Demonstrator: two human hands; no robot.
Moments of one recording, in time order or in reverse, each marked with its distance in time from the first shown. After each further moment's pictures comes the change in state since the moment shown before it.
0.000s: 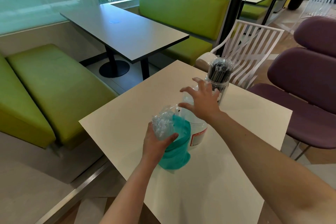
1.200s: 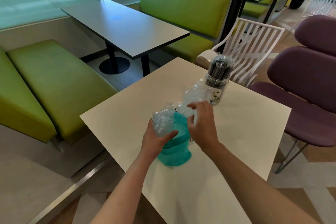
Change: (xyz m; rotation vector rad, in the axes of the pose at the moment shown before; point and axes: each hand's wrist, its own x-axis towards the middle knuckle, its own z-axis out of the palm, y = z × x) left_hand -0.006 -0.001 -0.008 -0.049 -0.050 0.012; right_hand -0.086 -0.033 0.026 0.477 0.356 0.057
